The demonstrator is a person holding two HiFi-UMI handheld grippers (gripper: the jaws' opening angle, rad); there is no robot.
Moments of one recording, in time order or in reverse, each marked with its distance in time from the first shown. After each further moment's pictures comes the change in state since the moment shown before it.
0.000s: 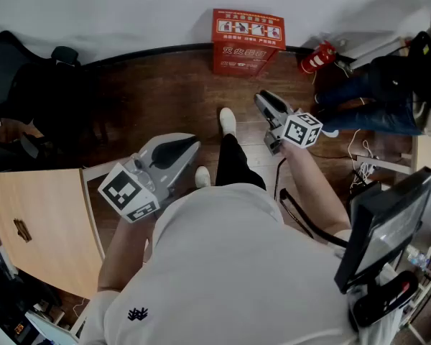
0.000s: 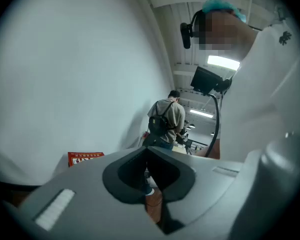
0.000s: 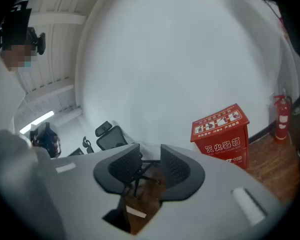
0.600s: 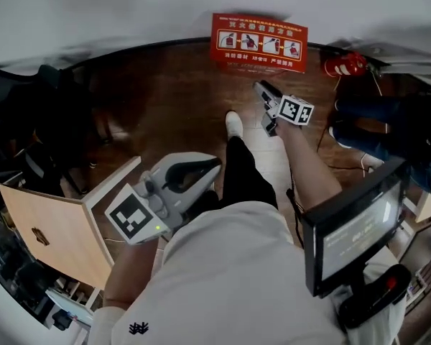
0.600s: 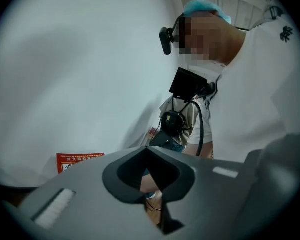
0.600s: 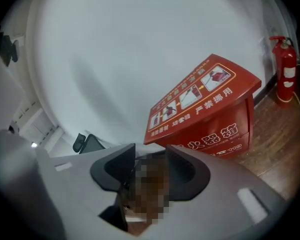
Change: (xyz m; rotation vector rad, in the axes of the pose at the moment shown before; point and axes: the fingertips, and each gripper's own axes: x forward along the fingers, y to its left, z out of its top) left arm 0.143 0.163 -0.092 0.047 -0.063 -0.165; right arm 0.195 -0.330 -0.040 0.157 -0.042 -0.129
